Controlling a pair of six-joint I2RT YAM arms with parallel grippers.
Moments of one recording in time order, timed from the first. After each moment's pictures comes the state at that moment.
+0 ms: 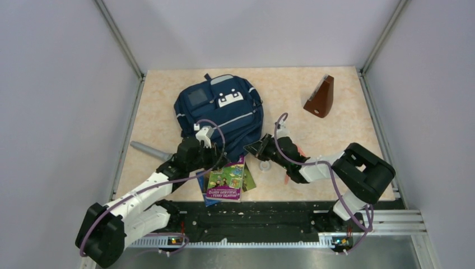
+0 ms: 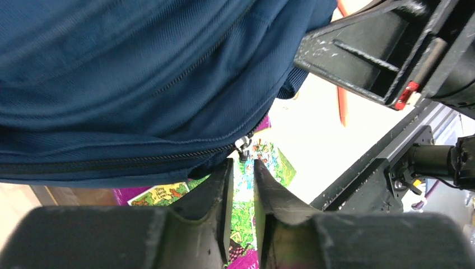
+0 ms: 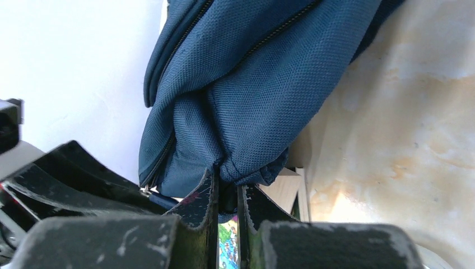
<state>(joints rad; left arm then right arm) -0.53 0.96 0.43 0.00 0.29 -0.55 0.80 1.60 0.49 0.83 0.02 1.04</state>
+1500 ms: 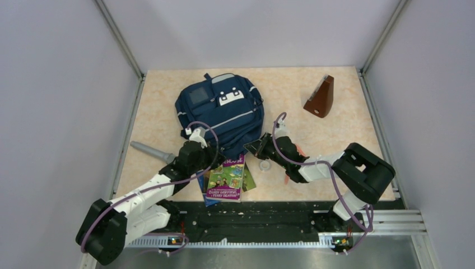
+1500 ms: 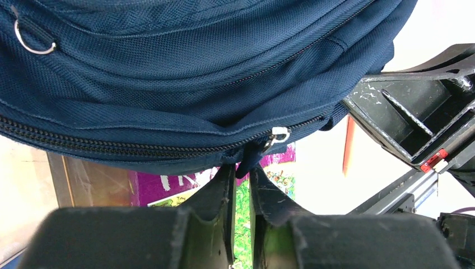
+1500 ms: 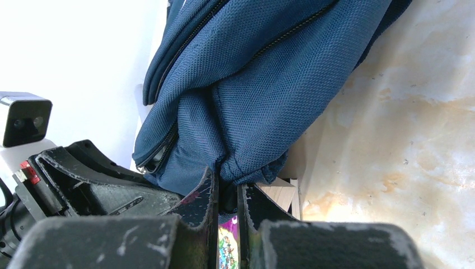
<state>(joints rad) -0.55 0.99 0.36 0.11 0.09 -0.79 0.82 1.60 0.51 0.83 0.06 0.97</state>
